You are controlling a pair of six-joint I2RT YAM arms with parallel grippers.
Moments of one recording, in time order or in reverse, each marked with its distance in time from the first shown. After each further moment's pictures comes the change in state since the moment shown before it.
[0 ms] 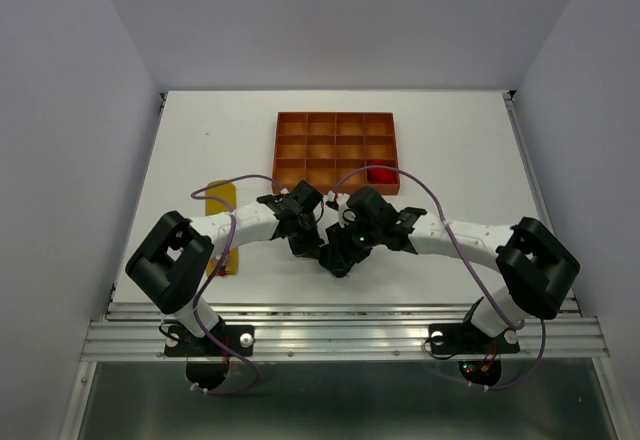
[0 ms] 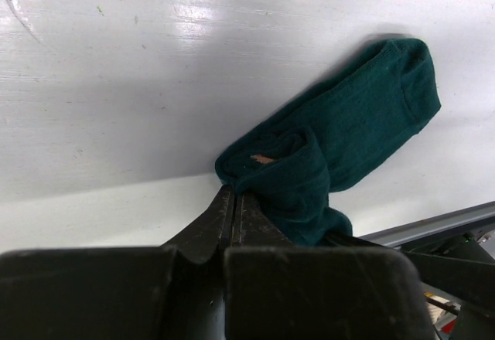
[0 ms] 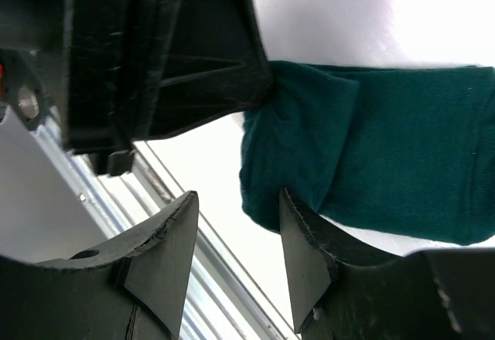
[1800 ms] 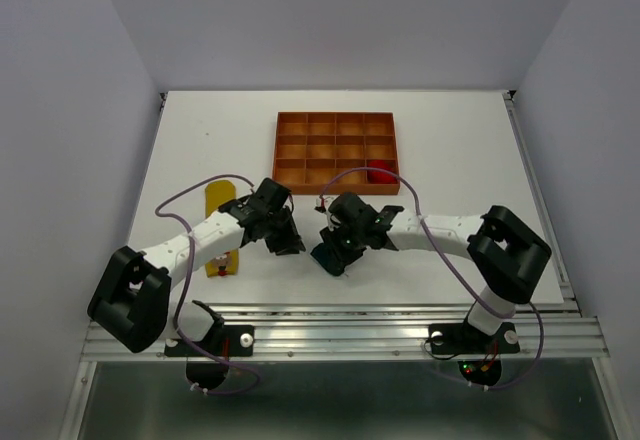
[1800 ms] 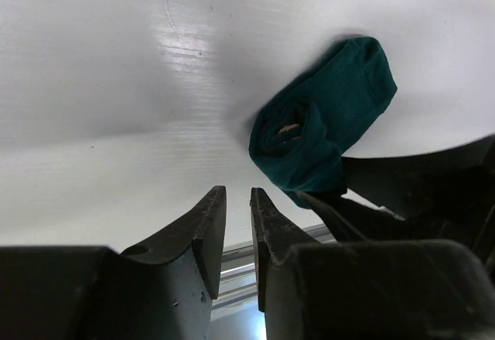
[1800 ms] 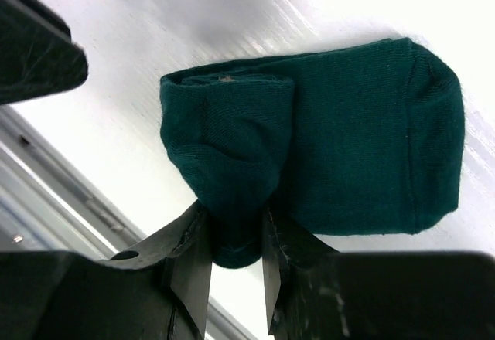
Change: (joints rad) left arm 0.138 -0.261 -0.111 -0.055 0.023 0.053; right arm 0.082 0.154 0.107 -0.086 0.224 -0.021
